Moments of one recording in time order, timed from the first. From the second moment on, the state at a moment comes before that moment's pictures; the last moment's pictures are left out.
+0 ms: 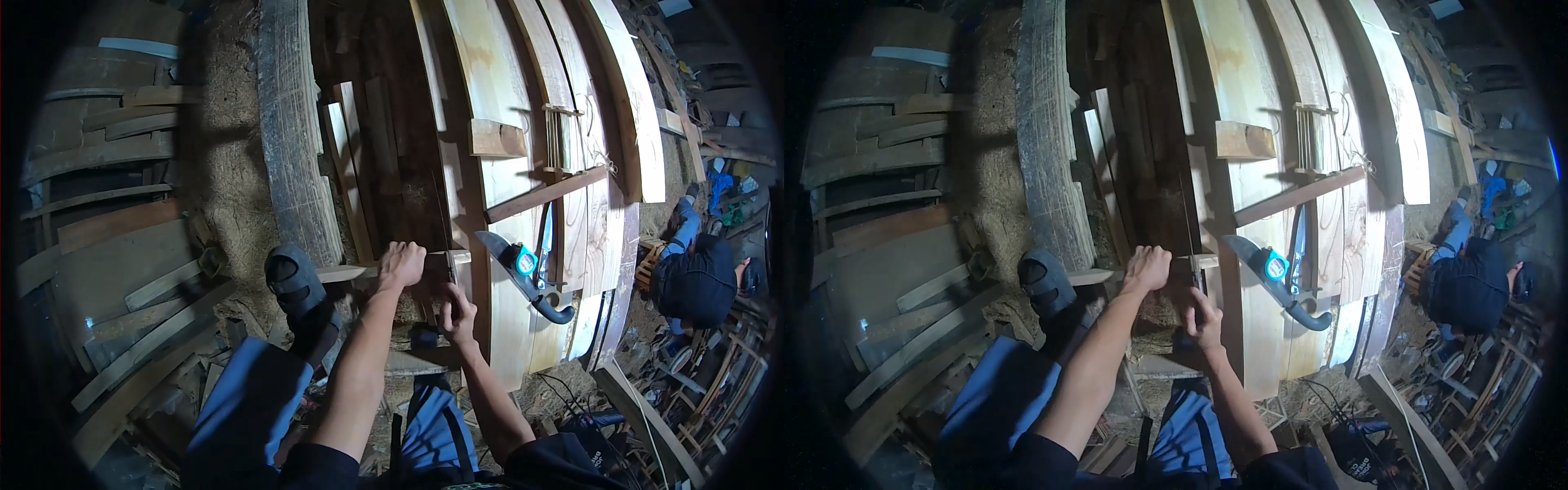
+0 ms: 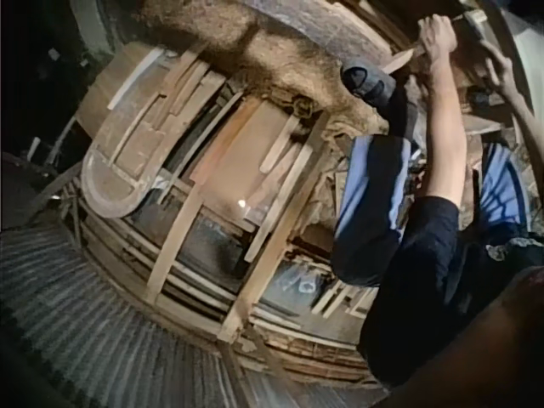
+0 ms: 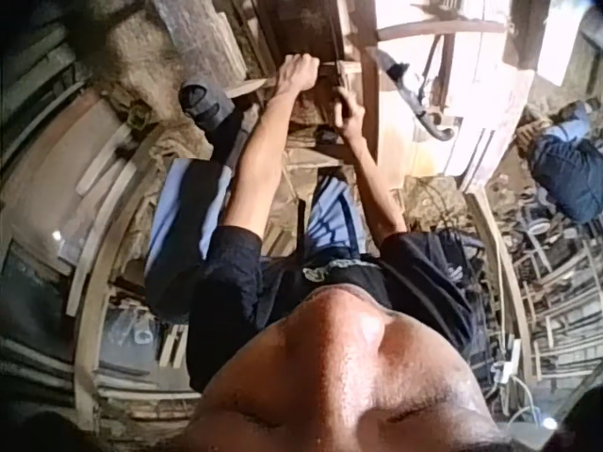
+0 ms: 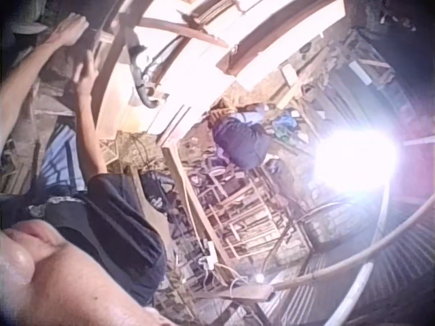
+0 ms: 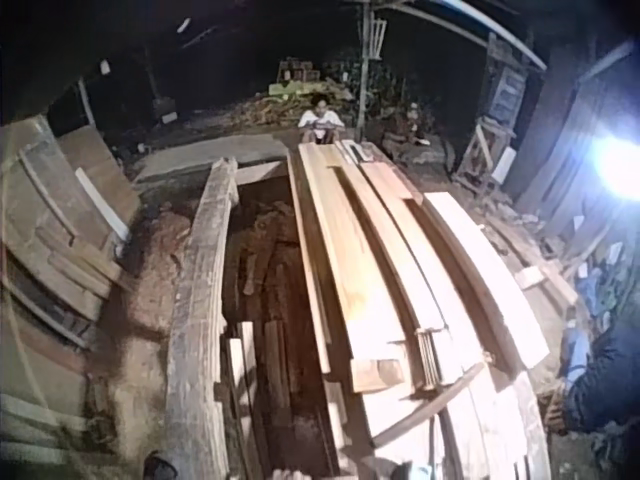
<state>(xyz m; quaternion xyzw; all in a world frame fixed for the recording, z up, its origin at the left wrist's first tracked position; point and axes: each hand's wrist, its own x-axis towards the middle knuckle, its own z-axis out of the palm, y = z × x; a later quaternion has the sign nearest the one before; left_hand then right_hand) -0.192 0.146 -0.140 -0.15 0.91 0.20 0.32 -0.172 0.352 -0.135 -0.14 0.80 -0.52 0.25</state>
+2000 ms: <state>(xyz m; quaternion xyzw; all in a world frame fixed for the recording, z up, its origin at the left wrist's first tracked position) -0.186 0.149 -0.167 -0.12 0.95 0.20 0.22 -0.214 0.320 0.015 0.00 0.83 -0.46 0.31</state>
